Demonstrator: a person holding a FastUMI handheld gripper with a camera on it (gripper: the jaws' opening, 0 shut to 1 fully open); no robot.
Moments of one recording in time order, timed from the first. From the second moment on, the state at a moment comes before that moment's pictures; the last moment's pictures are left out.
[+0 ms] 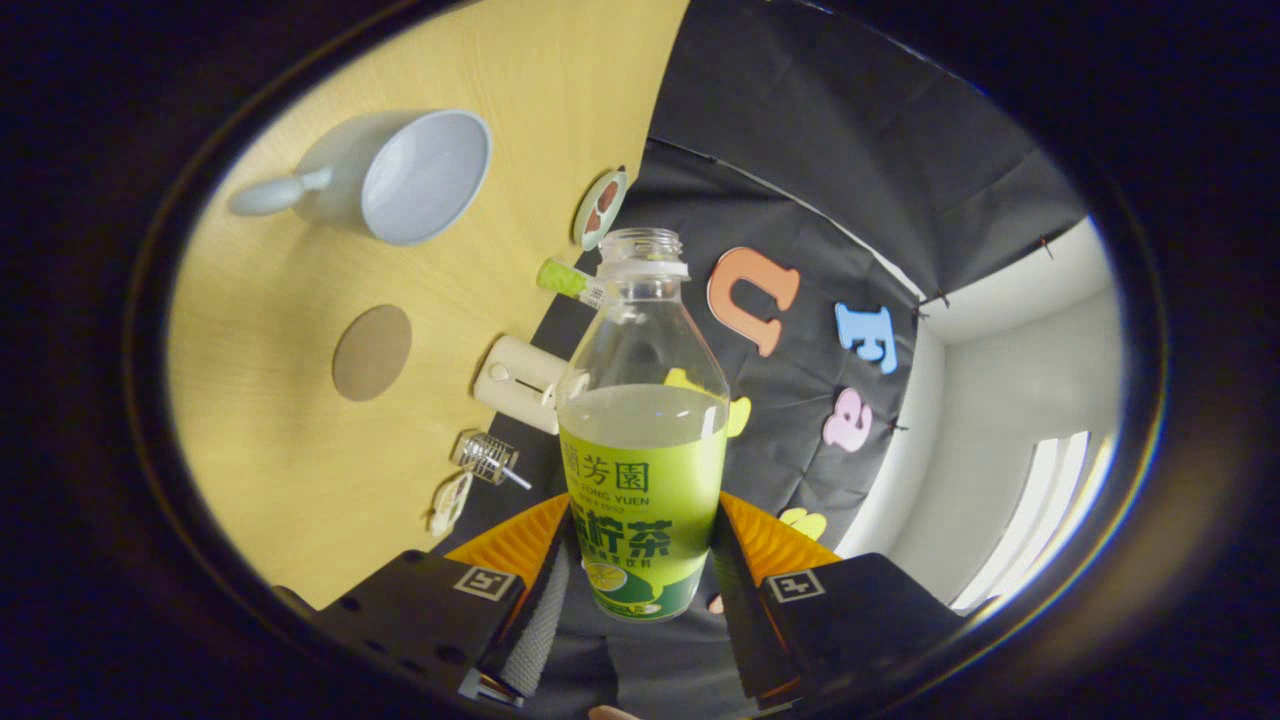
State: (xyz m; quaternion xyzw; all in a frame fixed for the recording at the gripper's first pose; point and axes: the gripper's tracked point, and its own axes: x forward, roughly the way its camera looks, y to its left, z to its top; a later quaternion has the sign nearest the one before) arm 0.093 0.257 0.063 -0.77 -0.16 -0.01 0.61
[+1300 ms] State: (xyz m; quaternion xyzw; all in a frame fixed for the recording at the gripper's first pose) arm 0.058 0.258 0.035 -0.16 -0.01 0.23 0.96
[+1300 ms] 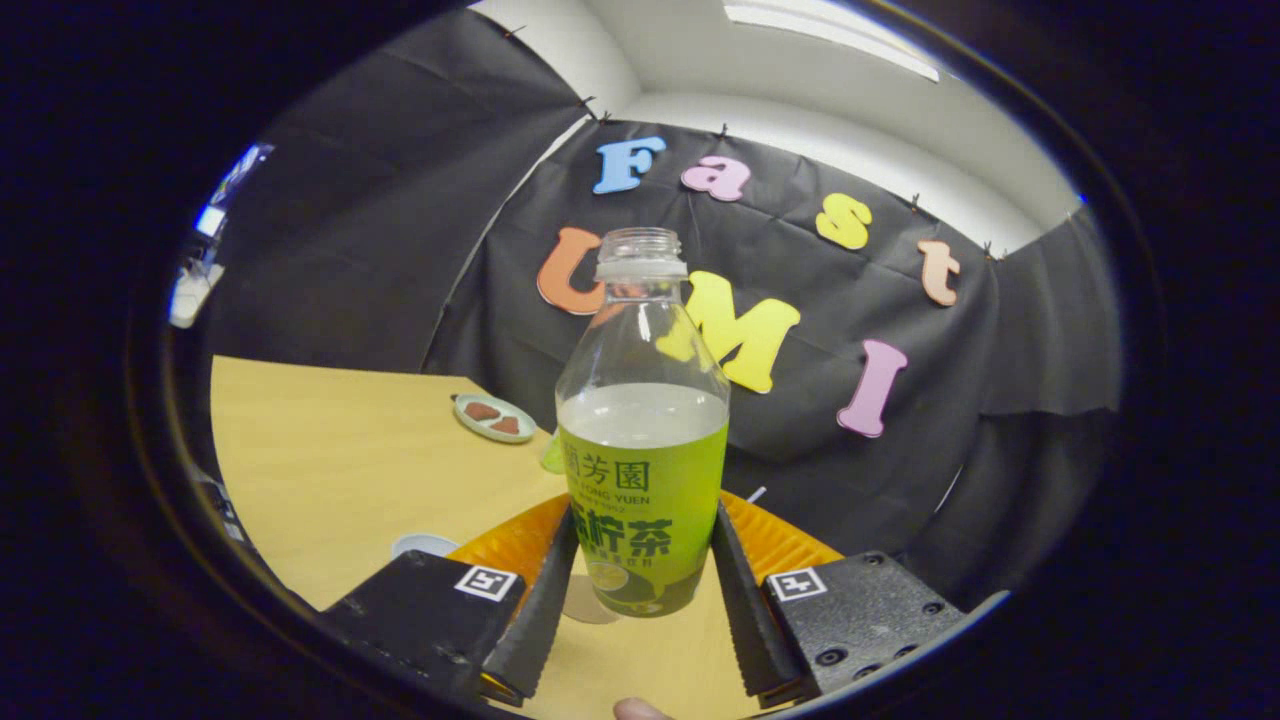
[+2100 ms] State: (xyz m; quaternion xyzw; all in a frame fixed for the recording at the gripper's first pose) arm 0.150 0.310 -0.007 -0.06 0.05 0.30 0.95
